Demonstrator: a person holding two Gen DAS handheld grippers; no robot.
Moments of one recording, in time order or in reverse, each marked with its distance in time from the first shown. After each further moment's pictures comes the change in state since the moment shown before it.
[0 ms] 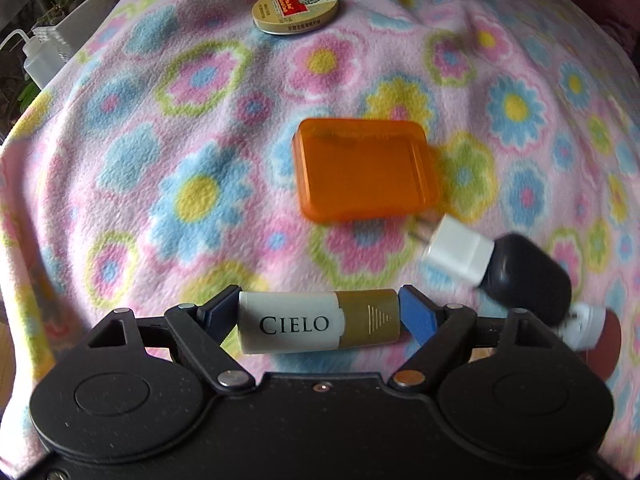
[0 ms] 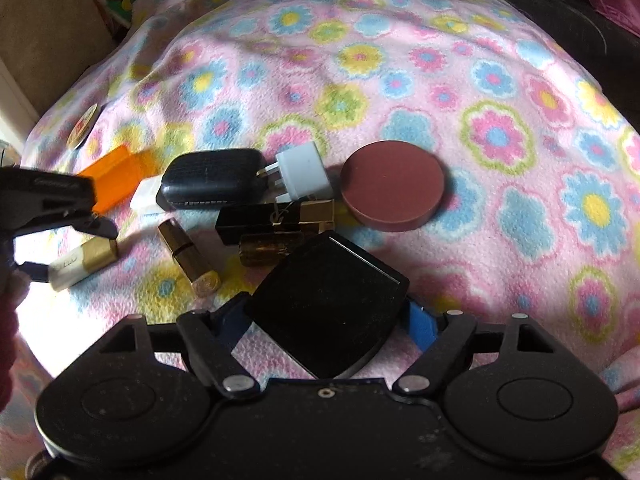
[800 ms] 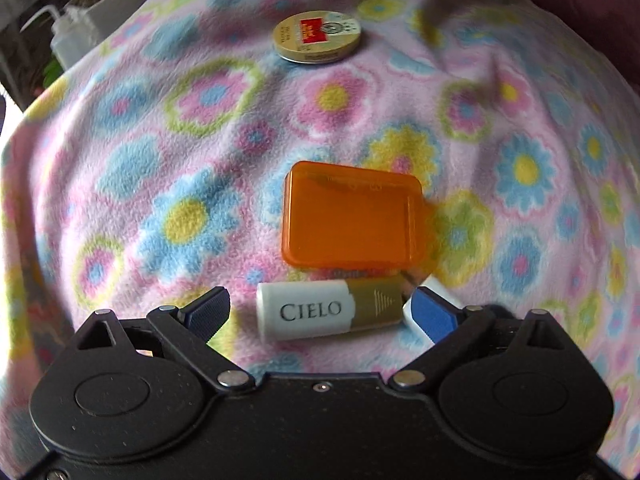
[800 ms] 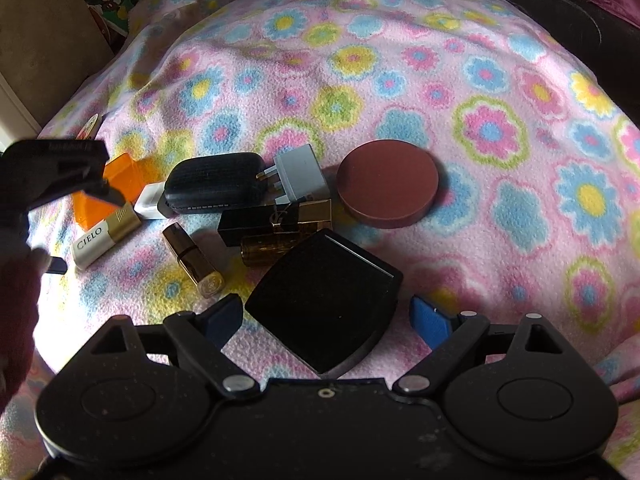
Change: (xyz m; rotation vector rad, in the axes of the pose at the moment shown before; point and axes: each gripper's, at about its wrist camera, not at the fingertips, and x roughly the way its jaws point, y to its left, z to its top) left arm 0.004 -0.027 0.022 -0.192 -0.051 0.030; right arm -0.005 -0.004 -0.001 0.046 0.007 0.019
